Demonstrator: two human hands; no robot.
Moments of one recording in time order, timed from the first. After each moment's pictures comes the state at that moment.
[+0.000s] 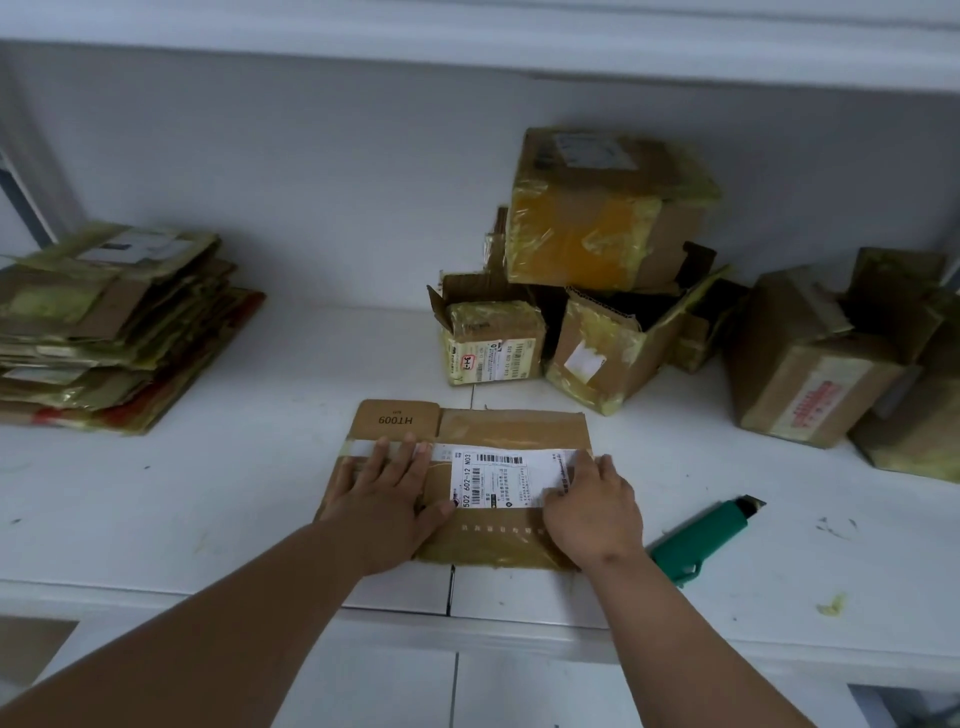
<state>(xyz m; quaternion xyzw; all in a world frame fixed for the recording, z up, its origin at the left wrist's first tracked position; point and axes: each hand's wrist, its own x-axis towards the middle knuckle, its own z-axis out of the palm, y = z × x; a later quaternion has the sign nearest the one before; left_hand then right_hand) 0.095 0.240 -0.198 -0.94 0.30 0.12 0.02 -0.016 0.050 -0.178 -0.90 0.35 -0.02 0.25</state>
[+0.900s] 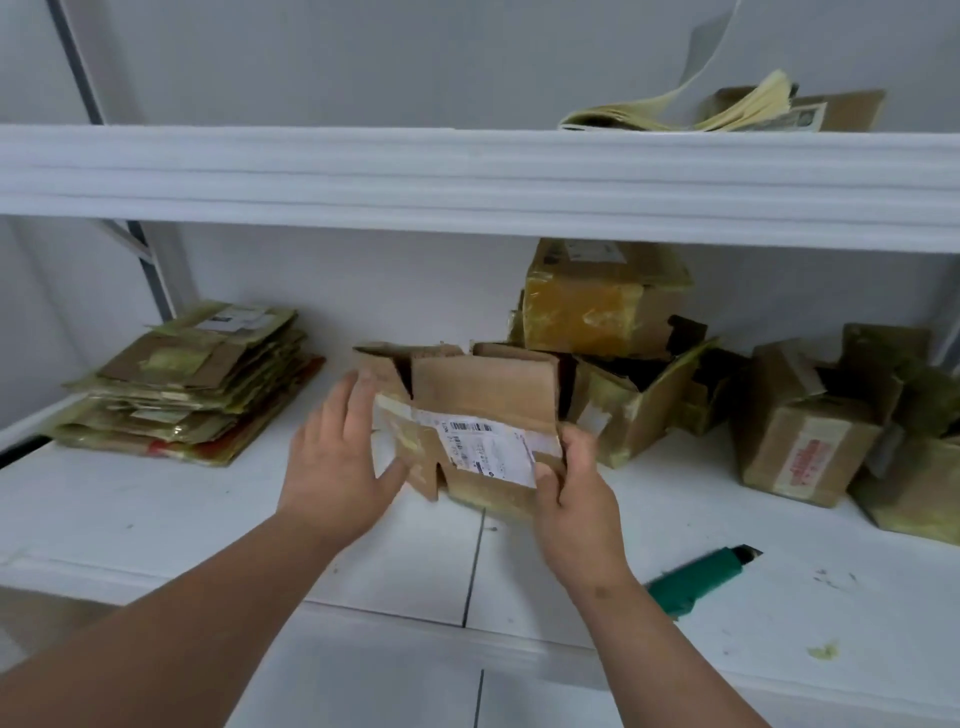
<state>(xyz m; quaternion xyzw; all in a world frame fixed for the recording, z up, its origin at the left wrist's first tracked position) 0.065 0.295 -0.105 -0.92 0.23 -0.26 -0.19 -0.049 0.093 -0.115 -0.85 0.11 -0.30 0.43</state>
